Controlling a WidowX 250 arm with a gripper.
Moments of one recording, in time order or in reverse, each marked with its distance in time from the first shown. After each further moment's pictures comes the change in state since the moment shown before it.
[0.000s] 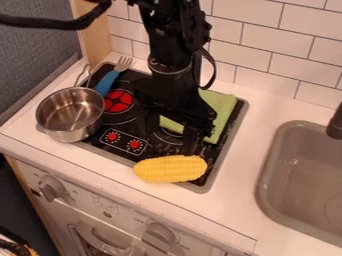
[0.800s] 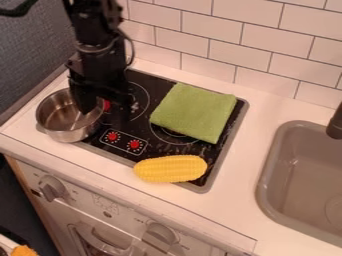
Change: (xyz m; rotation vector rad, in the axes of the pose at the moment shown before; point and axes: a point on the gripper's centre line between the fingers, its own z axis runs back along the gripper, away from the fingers) arm -0.015 0.124 -0.022 0.059 0.096 0.046
